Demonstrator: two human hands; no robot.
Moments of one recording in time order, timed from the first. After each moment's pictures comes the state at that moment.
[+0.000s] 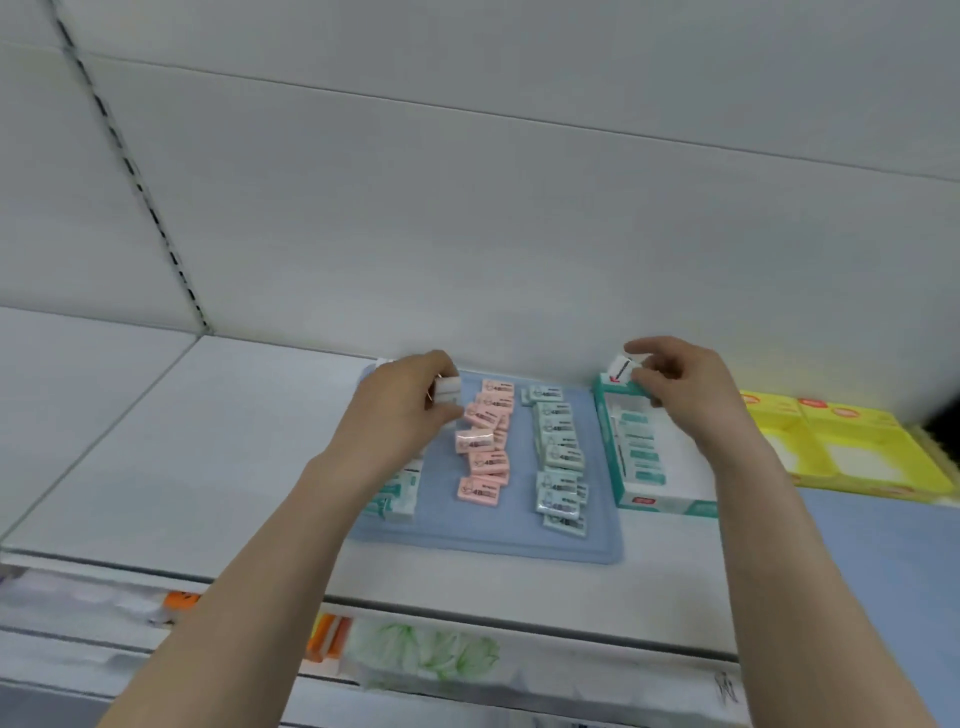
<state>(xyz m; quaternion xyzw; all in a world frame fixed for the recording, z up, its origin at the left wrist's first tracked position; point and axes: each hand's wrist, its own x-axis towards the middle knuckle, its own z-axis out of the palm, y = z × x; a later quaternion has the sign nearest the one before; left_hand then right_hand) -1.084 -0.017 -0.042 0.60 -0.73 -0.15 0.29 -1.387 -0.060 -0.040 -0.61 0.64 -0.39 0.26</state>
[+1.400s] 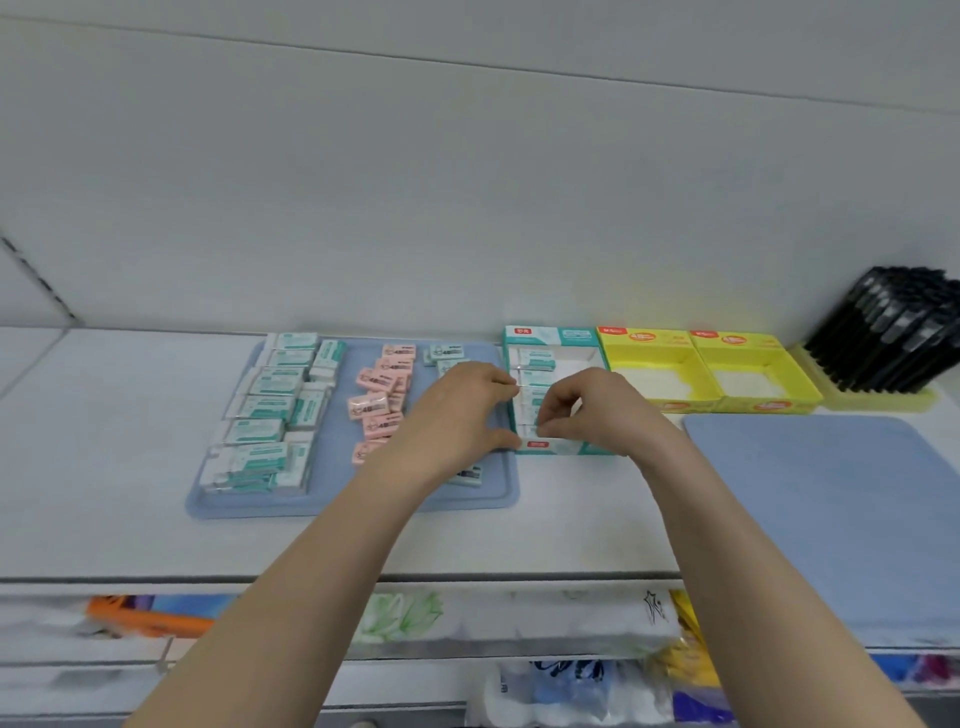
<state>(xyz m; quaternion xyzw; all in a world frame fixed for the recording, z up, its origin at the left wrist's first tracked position) -1.220 -0.008 -0.060 0.48 -0.86 -0.15 0.13 -1.404 -0.003 -0.047 -0.69 0.67 -0.09 0.24</state>
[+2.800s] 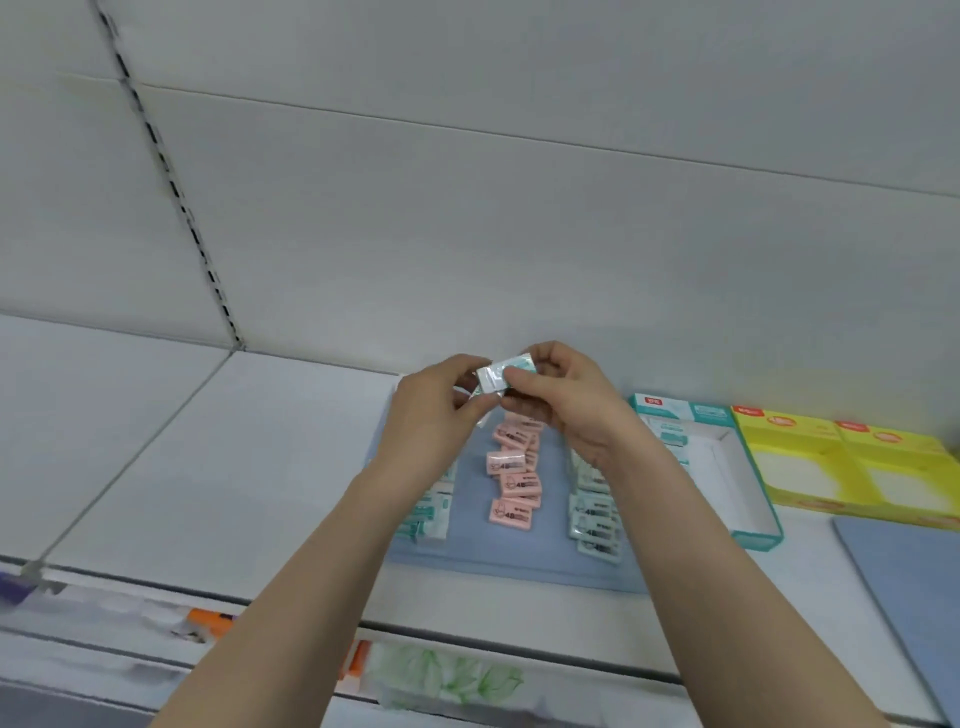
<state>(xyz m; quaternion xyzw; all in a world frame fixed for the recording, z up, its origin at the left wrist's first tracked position) -1.088 -0.026 -0.039 0.59 -0.66 -0.24 0.40 -1.248 -0.060 -0.027 -0.47 0.46 -0.45 0.61</state>
